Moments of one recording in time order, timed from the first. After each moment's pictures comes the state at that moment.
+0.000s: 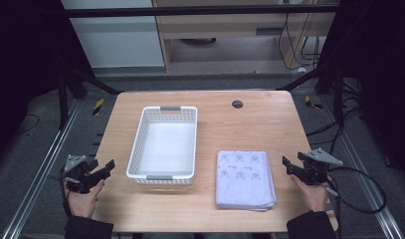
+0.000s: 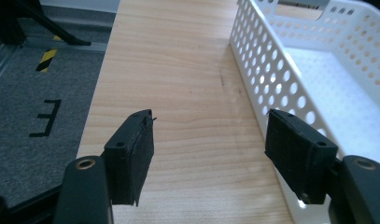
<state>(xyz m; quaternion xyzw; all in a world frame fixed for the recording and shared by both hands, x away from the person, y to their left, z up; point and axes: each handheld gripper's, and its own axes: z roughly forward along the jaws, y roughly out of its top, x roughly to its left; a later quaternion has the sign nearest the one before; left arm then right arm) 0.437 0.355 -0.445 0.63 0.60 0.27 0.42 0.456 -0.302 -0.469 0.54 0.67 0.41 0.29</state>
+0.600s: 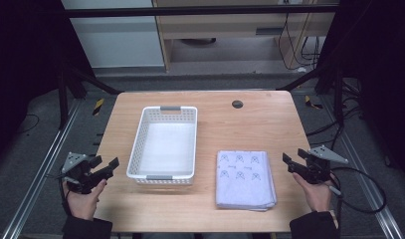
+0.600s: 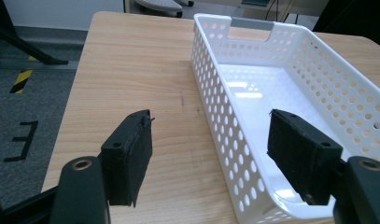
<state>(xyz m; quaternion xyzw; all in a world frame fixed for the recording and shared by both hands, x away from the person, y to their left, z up) 0.425 0.332 -0.418 0.64 0.56 0.26 0.45 0.451 -0.299 -0.448 0.52 0.67 0.44 0.29</state>
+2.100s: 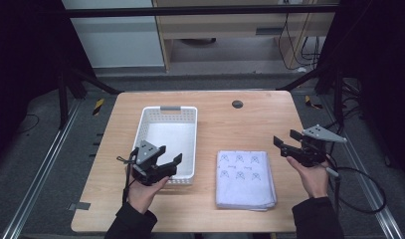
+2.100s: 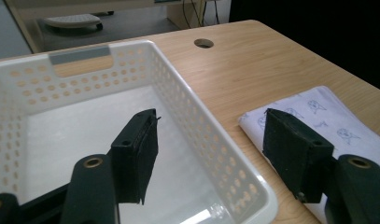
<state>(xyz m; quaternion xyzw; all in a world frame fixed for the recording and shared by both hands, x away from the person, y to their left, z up) 0.436 0.165 -0.388 0.73 0.43 0.23 0.48 0.469 -0.270 -0.385 0.48 0.68 0.48 0.28</state>
